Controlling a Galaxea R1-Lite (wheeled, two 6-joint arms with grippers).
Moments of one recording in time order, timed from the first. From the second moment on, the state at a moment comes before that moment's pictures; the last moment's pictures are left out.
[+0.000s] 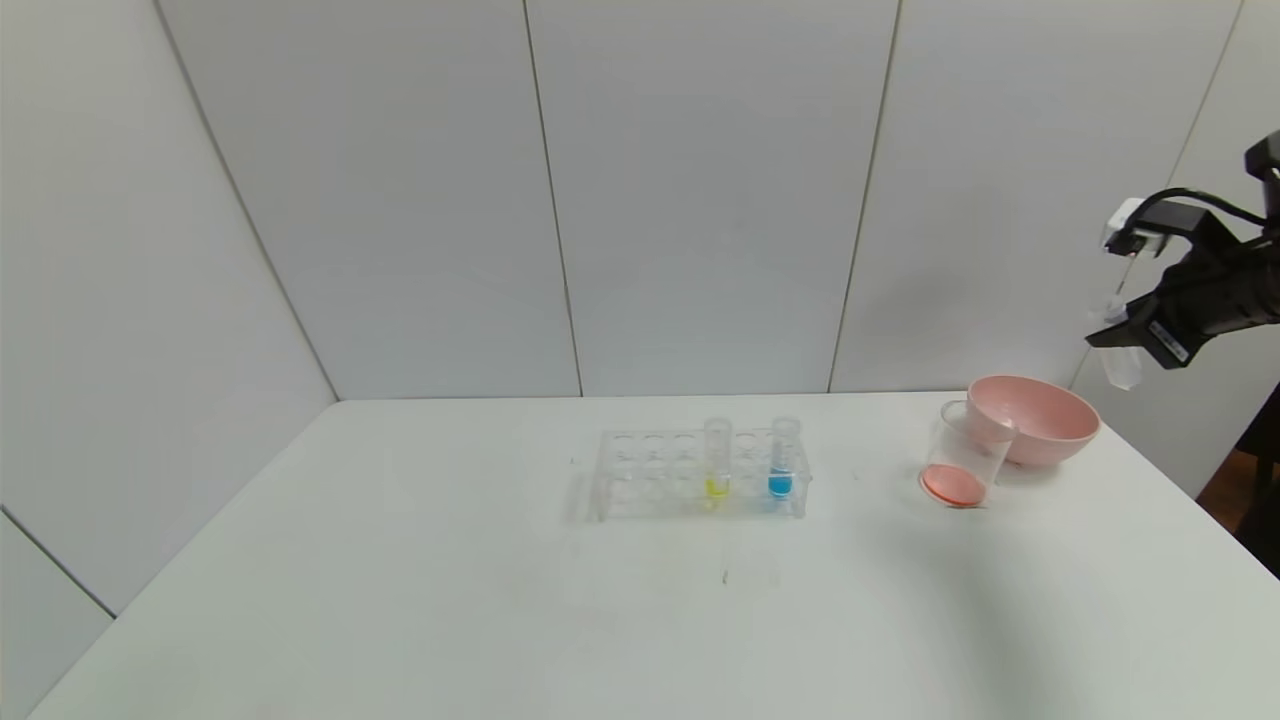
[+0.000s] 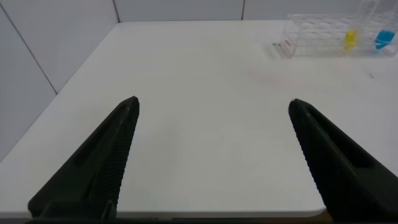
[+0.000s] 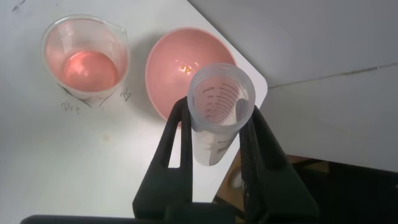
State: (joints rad) left arm 0.00 0.00 0.00 0.02 0.00 -0.02; right arm -0.24 2.00 -1.89 0.57 0.28 -0.85
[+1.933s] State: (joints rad) left arm 0.00 0.00 0.00 0.02 0.00 -0.02; right arm -0.30 2.23 -1.34 -0.62 0.40 -0.07
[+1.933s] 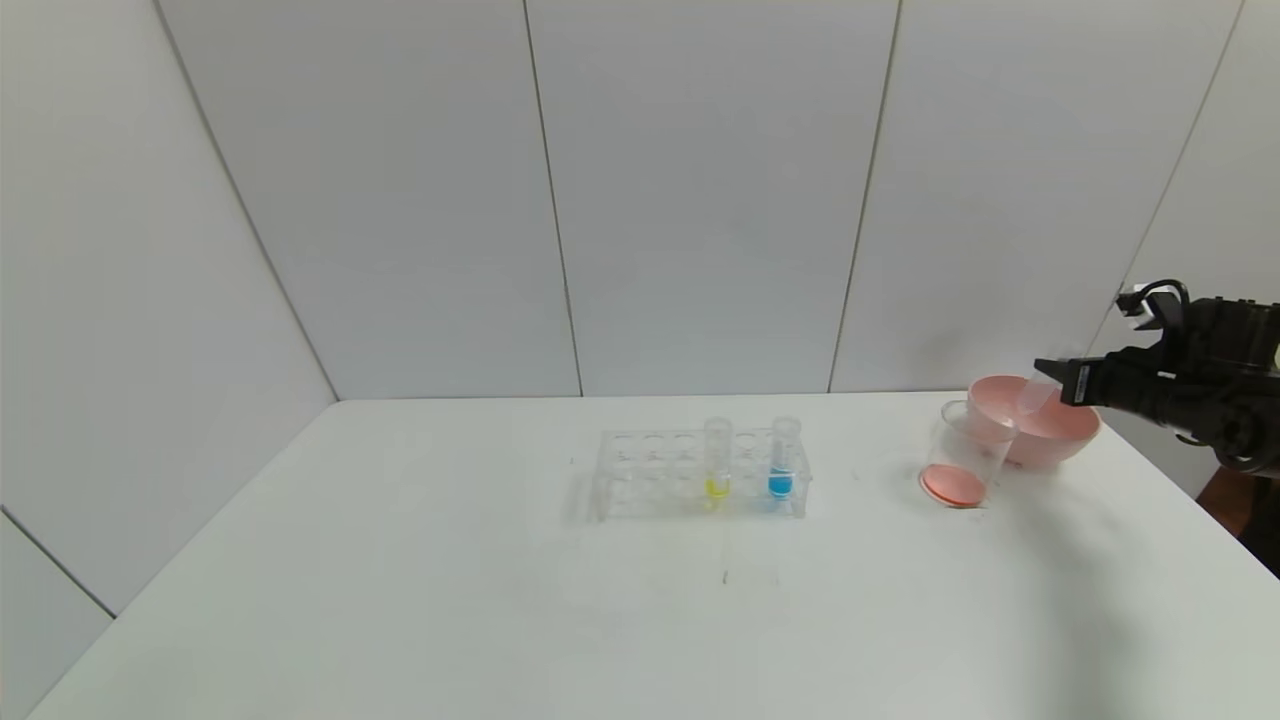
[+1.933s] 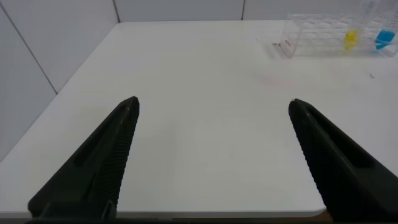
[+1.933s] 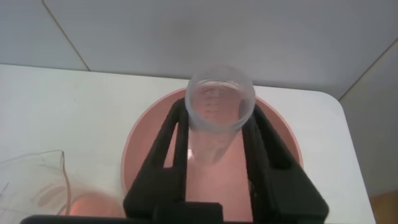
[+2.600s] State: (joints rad) left arm 0.00 0.00 0.00 0.02 0.00 -0.02; right arm -0.30 2.21 -1.33 -0.64 0.40 -0.07
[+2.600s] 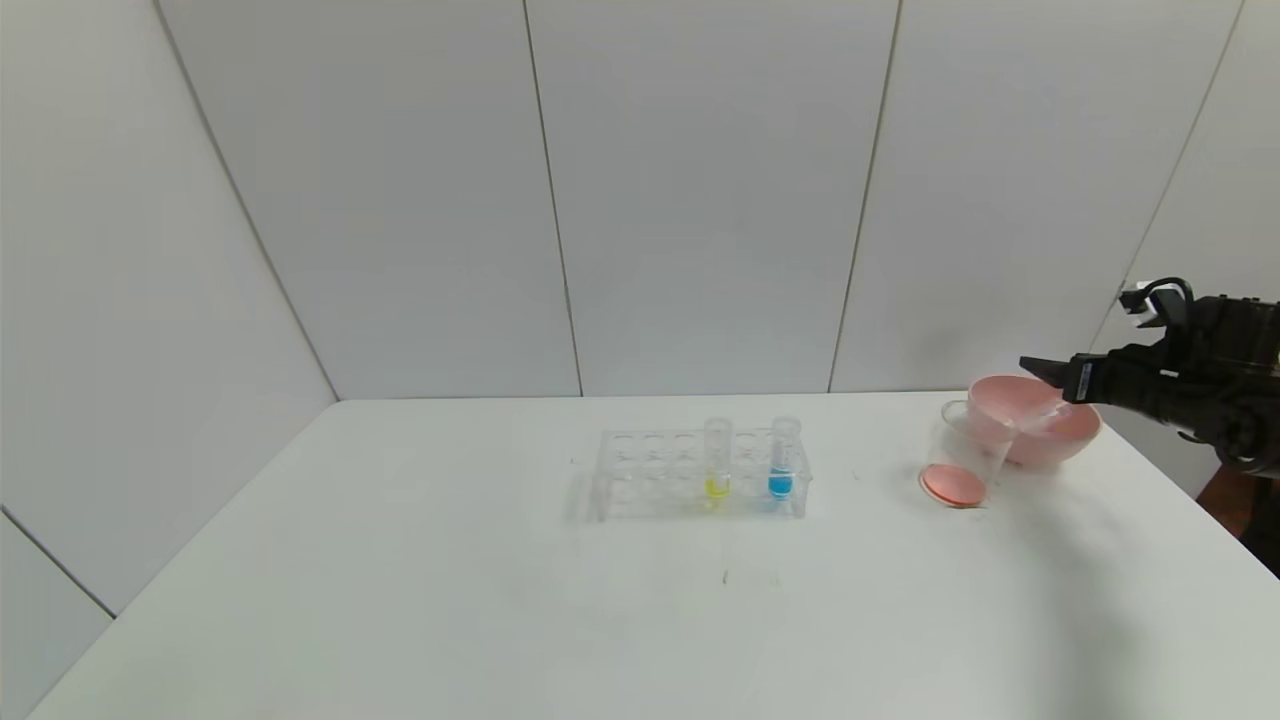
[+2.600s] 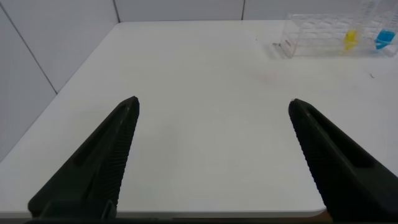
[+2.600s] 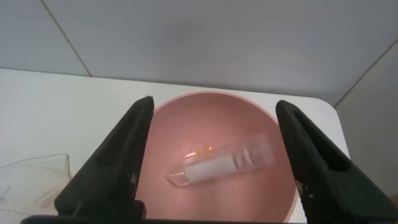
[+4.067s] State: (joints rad) left arm 0.00 0.00 0.00 0.02 0.00 -0.02; right arm 0.40 1.66 -0.74 -0.65 -0.18 0.06
